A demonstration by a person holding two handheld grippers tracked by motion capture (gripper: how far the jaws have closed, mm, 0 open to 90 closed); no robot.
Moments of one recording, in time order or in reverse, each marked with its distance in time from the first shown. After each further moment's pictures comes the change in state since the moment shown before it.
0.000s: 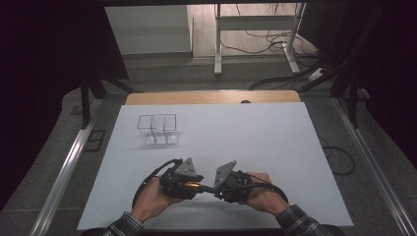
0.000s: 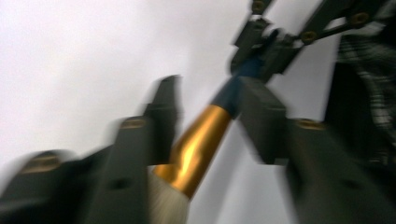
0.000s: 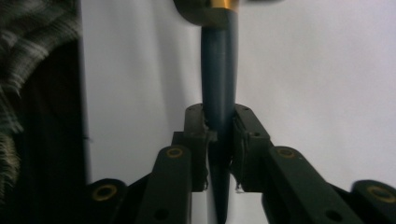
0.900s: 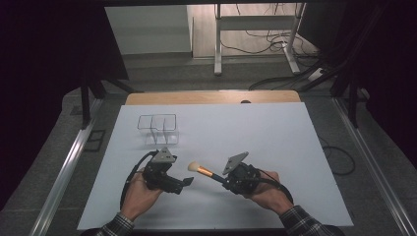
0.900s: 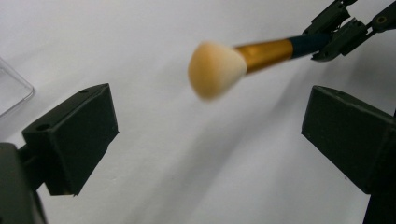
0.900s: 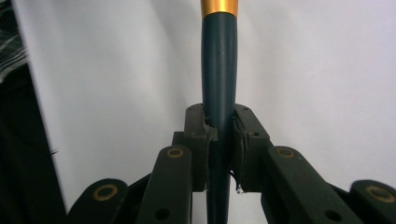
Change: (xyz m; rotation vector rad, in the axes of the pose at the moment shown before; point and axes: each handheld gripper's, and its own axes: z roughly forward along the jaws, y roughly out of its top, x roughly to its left) left arm 0.041 -0.038 -0.013 -0.110 0.086 -0.258; right arm -0.018 -0.017 -0.010 -0.011 -0.116 0.216
